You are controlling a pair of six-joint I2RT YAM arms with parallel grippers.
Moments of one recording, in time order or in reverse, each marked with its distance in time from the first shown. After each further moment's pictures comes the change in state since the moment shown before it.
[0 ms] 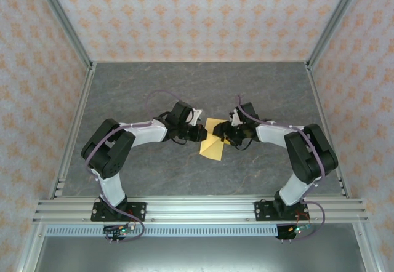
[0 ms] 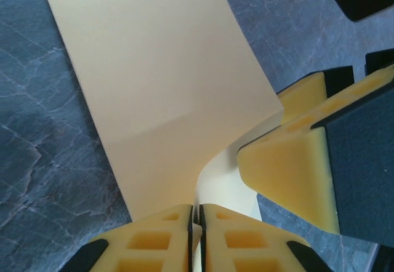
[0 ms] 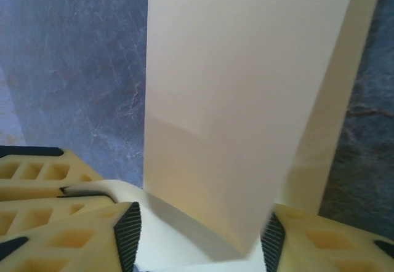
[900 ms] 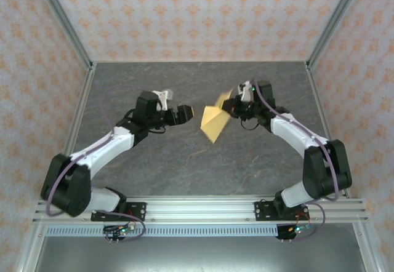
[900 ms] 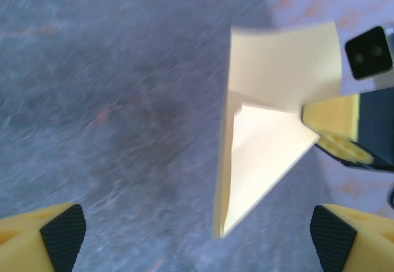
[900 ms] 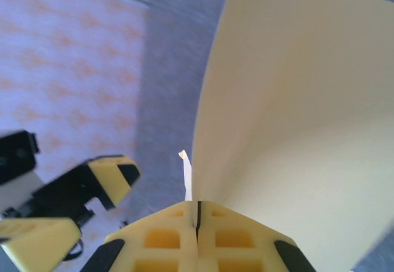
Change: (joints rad) left arm 0.183 -0.500 -0.146 0.023 -0.069 -0.222; right arm -0.116 -0.208 0.189 0.031 -0.116 0.018
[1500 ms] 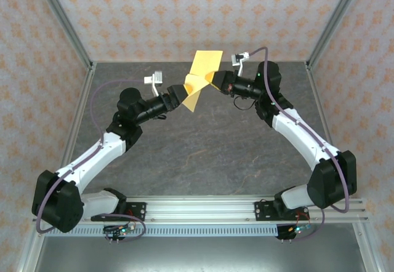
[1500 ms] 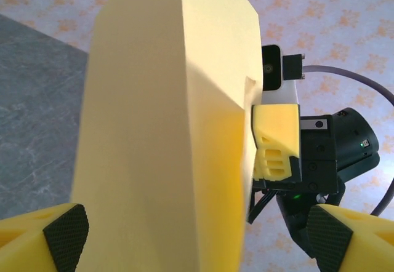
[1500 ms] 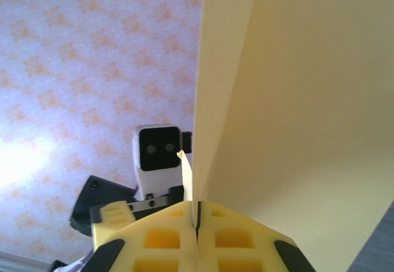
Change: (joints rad) left arm 0.002 -0.088 0.000 0.448 0.182 -0.405; right arm 0.106 -0.053 0.173 0.340 -0.147 0.295
